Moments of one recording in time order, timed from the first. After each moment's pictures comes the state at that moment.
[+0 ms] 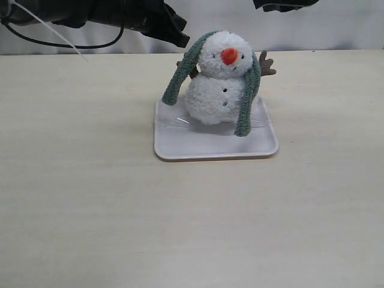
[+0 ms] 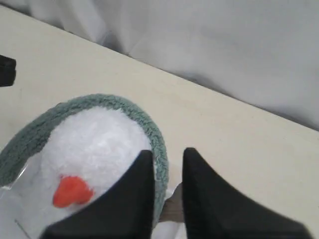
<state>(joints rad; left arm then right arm) -0.37 2.14 -1.71 -1.10 0.42 1.39 0.16 1.87 -1.69 0.26 0.64 -0.45</state>
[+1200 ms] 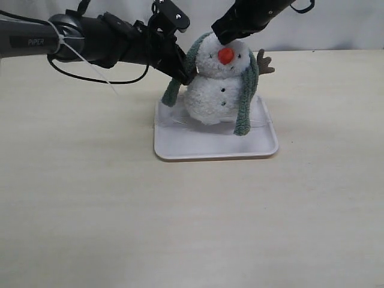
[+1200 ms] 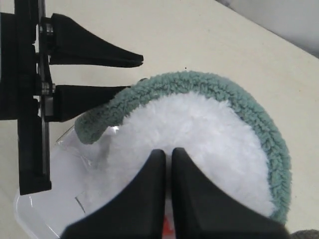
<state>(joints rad) -0.43 2.29 -1.70 -1.09 0.19 1.55 0.21 2.20 -2.07 0.41 1.00 -0.59</state>
